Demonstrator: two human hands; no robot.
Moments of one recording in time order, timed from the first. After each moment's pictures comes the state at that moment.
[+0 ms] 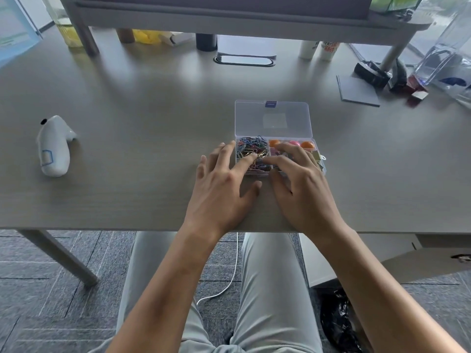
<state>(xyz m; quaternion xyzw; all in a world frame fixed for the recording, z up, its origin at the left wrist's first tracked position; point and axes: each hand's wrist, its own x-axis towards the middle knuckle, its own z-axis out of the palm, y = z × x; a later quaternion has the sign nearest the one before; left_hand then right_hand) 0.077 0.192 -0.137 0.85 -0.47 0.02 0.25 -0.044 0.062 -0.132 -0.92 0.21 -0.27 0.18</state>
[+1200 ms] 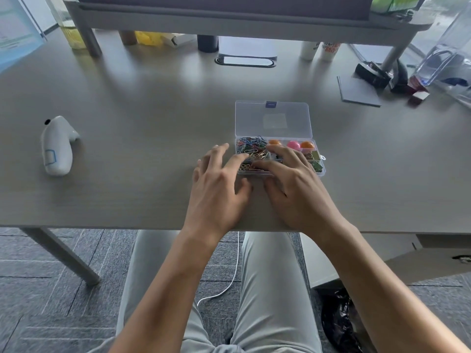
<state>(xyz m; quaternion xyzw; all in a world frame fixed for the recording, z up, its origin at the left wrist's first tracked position) 0.073 0.196 -0.138 0.85 -0.42 0.03 0.31 -0.043 0.065 -0.123 -0.95 0.20 -0.18 0.18</state>
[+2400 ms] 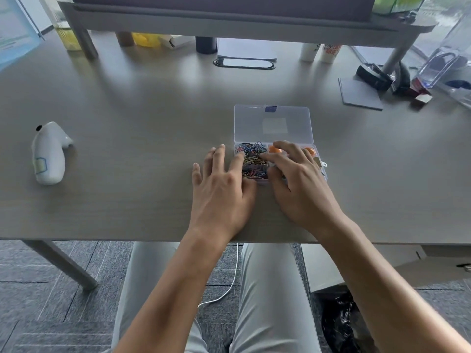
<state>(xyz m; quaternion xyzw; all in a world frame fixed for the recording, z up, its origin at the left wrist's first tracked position) 0.074 0.177 -0.135 0.89 -0.39 0.02 0.24 -0.028 0.044 -0.126 -0.93 0.22 -0.23 0.16</state>
